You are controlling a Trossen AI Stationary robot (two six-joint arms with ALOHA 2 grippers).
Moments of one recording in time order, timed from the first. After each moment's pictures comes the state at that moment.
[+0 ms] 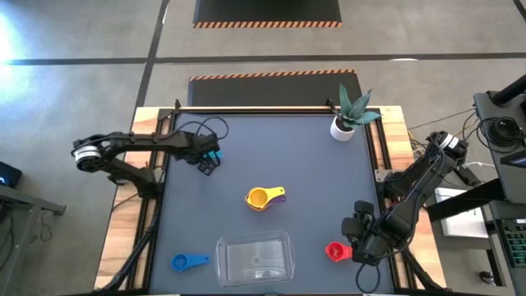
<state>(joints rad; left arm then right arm) 0.41 1.35 0.70 -0.81 -0.29 -0.51 0.89 1.38 1.01 -1.01 0.19 1.06</state>
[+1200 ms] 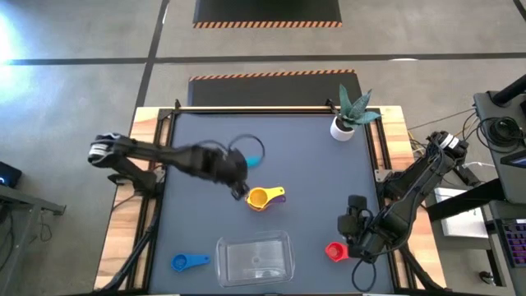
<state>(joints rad) -0.10 1.52 1.30 -0.96 -0.28 -0.72 0.85 1.38 1.01 -1.01 0.36 0.89</state>
